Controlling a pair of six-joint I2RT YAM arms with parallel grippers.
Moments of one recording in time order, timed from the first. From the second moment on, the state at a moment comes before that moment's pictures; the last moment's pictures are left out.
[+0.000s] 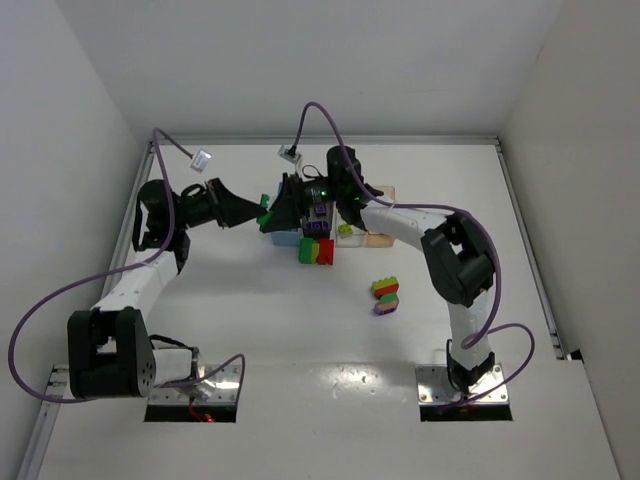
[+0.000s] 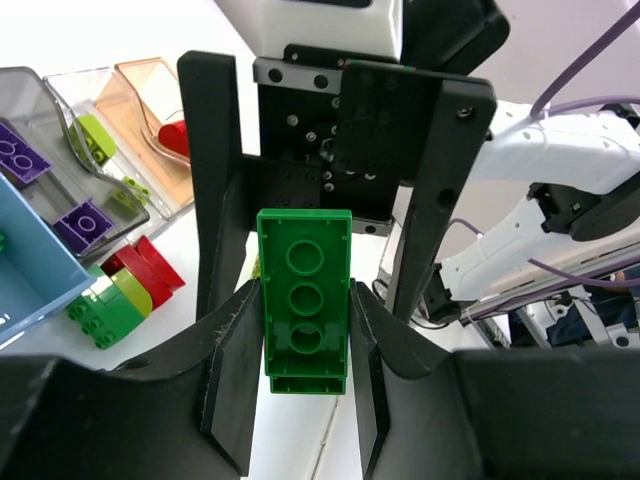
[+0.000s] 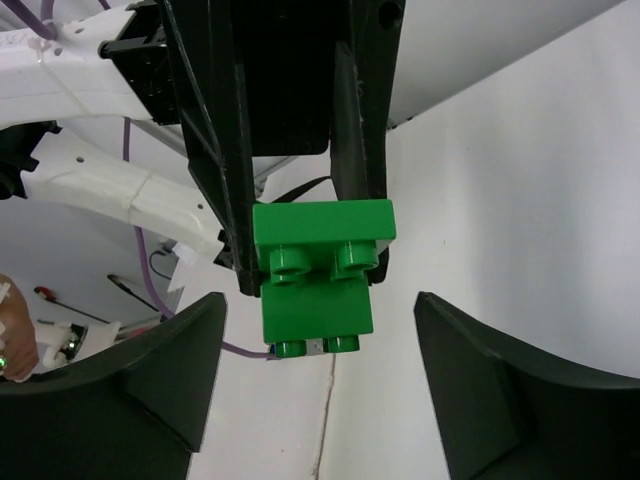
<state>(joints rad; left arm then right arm) 0.05 1.25 0.73 0.56 1.16 -0.82 0.63 2.02 1.43 0.55 -1.15 0.68</state>
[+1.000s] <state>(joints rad) 0.11 1.28 0.83 0.36 0.96 -0.63 0.54 1.90 1.20 0.51 -1.16 0.57</state>
